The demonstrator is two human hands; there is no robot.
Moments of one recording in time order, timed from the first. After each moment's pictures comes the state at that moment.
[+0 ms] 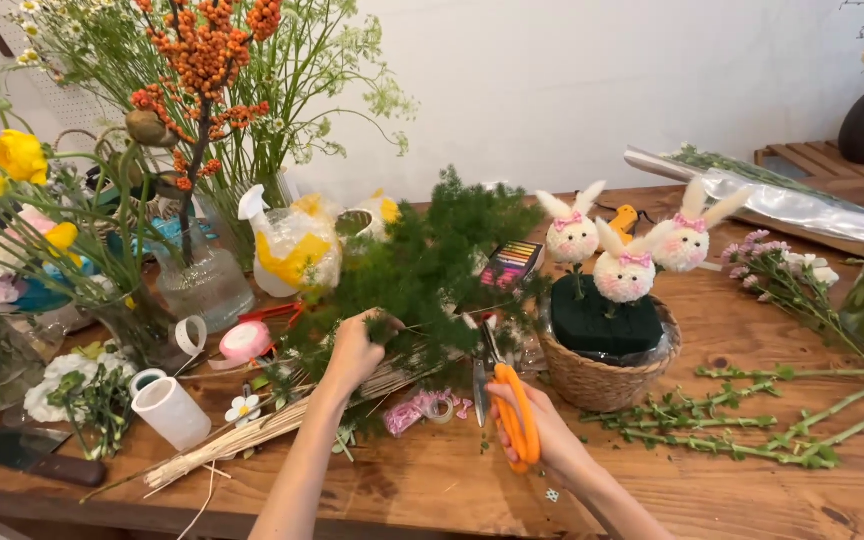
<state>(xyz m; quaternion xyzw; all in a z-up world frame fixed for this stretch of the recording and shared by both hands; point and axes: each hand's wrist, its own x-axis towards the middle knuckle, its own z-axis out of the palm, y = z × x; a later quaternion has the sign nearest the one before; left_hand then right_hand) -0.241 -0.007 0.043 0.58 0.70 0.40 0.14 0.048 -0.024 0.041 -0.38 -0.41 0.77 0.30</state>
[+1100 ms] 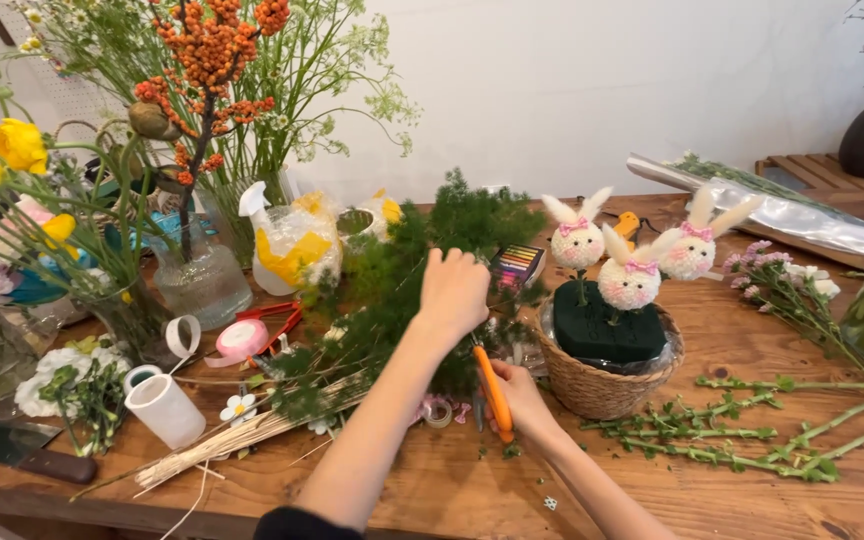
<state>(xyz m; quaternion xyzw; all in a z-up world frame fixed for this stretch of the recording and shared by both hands) -0.110 0.052 0.132 0.70 0.70 0.02 -0.17 0.009 0.025 0.016 -0.42 -0.55 0.66 0.30</state>
